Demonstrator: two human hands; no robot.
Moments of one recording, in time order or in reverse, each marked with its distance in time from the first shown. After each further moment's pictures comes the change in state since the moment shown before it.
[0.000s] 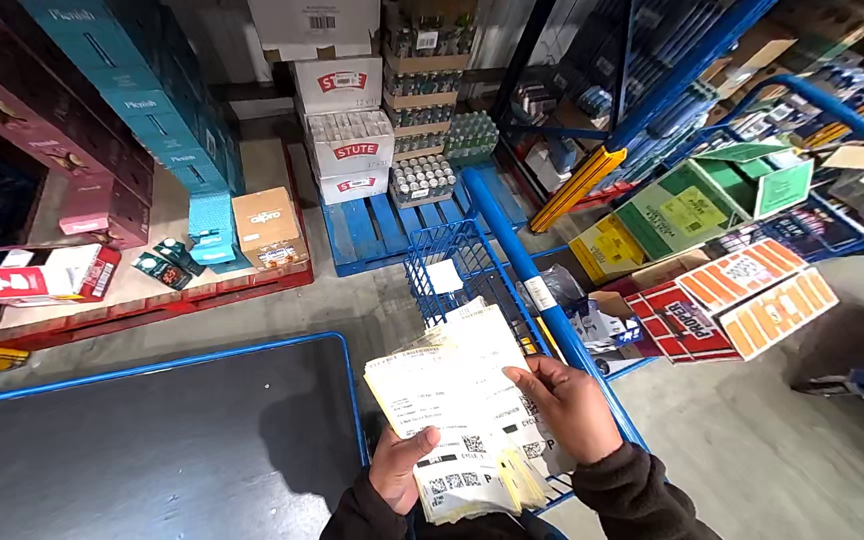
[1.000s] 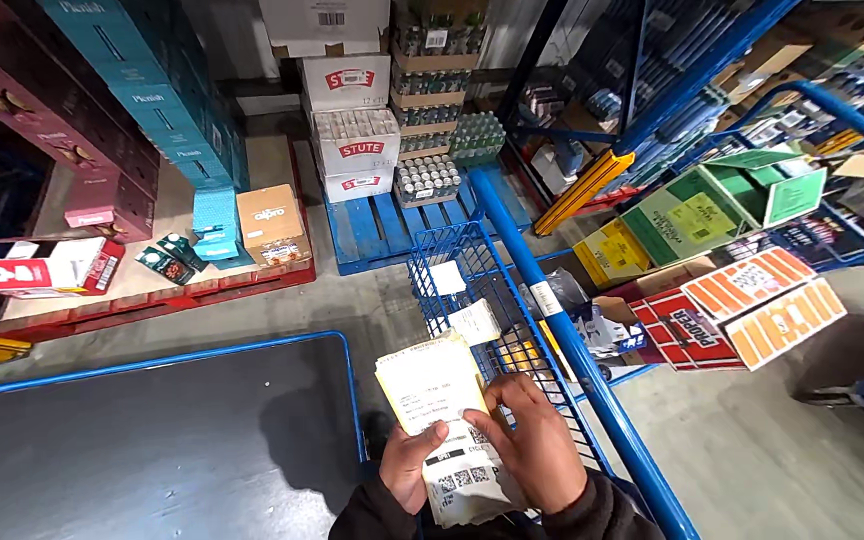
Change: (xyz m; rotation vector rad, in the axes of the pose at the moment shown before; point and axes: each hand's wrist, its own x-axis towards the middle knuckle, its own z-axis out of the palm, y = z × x) left_hand 0.007 -0.005 0.012 0.008 0.152 -0.076; right_hand -0.025 -0.025 0.037 -0.123 0.029 -0.301
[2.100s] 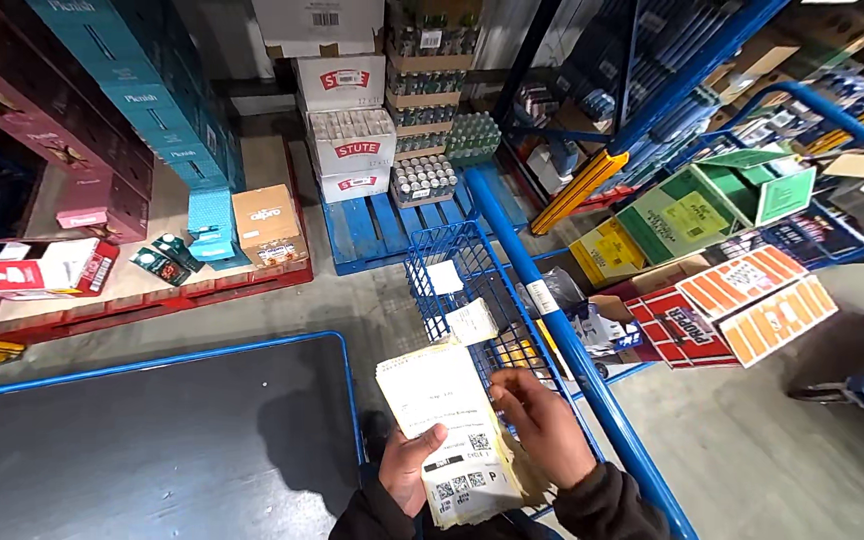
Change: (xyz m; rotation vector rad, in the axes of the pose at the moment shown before) left_hand 0.000 -0.006 -0.004 -0.014 0.017 -0.031; right_hand 0.001 0.031 -0.008 0.276 -0.201 0.261
